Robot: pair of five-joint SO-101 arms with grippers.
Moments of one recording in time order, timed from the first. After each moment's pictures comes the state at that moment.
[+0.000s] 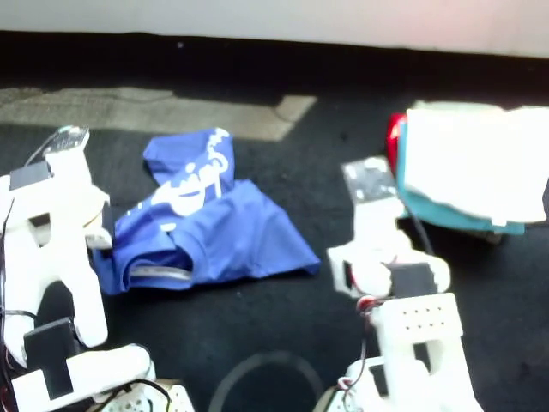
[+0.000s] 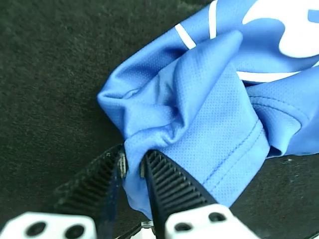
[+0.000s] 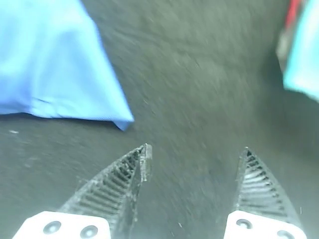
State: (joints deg) left arm -28.6 -8.9 26.9 78.2 -12.4; right arm -16.3 -53.1 53.1 67.6 7.8
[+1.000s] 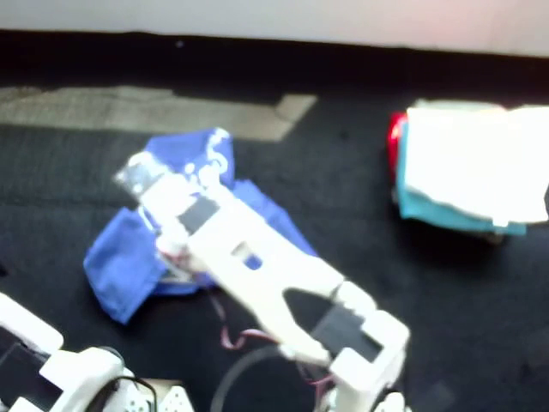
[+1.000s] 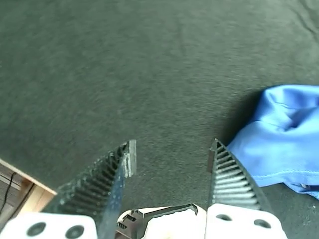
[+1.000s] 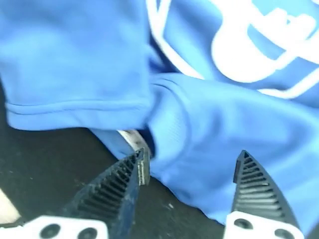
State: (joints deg) left arm -66.7 -8.9 4.3 90.1 -18.2; right arm -58.1 14.9 -1.7 67.4 1.5
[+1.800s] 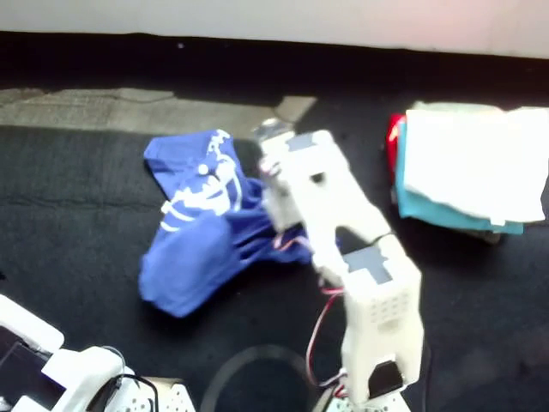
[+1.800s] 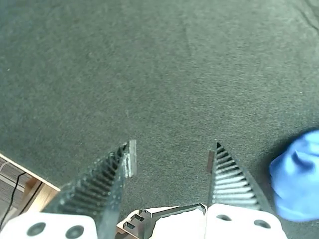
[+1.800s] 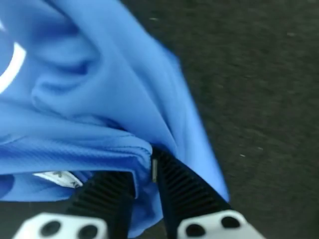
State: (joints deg) left arm -66.2 -8.9 3.9 90.1 -20.4; right arm -23.4 28.8 -10.9 81.2 9.6
